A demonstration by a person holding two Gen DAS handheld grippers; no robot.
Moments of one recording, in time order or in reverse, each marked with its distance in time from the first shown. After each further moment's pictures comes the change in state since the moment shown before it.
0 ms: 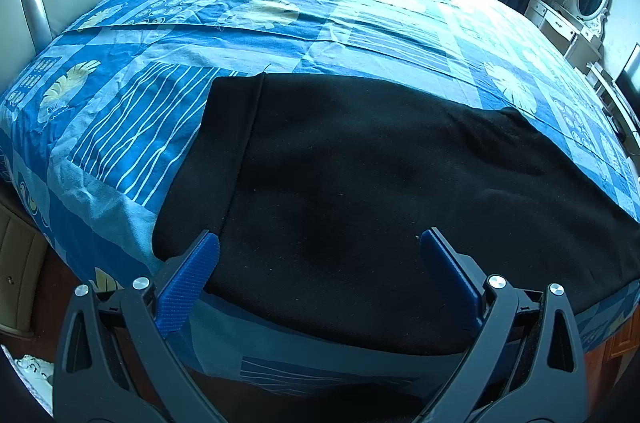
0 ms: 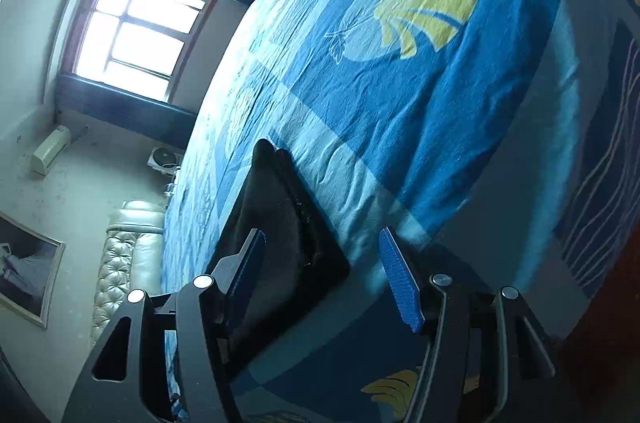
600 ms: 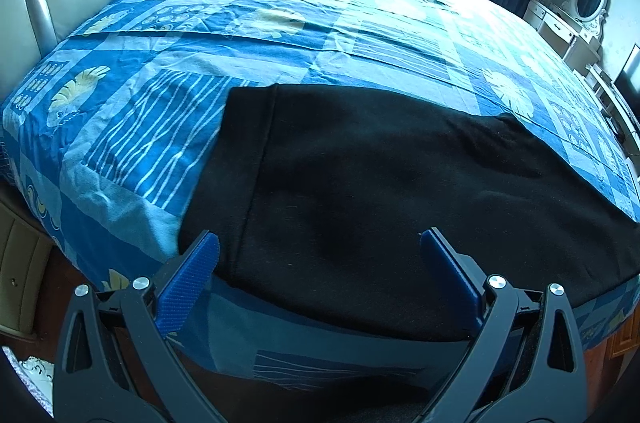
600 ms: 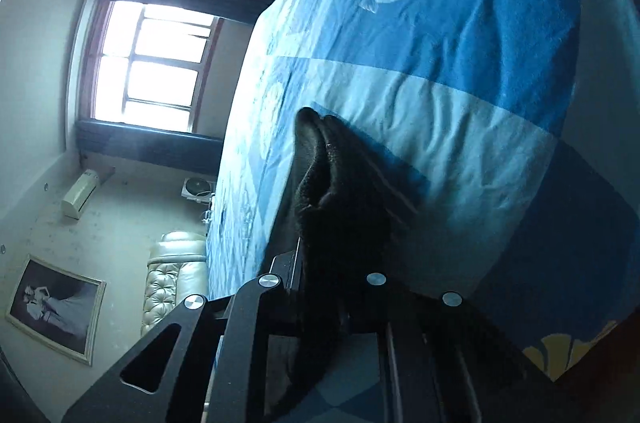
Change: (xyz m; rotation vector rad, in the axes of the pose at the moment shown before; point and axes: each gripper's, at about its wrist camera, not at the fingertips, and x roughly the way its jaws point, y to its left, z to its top) left arm -0.017 0.012 0.001 -0.008 -0.020 0.000; right arm 0.019 0.038 -0.036 0.098 -0.068 0.083
